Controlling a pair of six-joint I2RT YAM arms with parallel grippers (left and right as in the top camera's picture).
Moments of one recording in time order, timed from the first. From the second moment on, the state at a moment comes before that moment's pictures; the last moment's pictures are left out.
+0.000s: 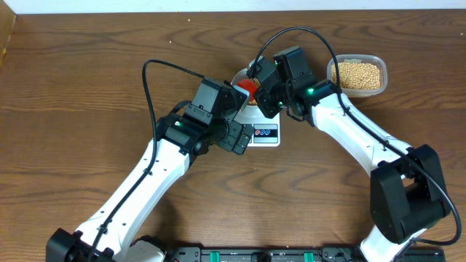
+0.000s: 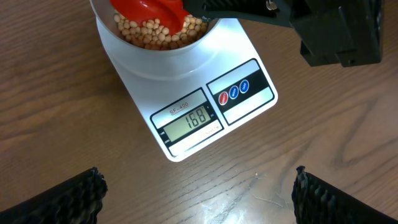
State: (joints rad) left arm -0.50 1.42 1.12 -0.72 0.13 0.01; right arm 0.47 1.84 1.33 -0.40 -0.30 -0.20
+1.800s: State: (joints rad) left arm -0.50 1.42 1.12 -0.72 0.13 0.01; right arm 0.26 1.78 1.33 -0.36 -0.71 -0.13
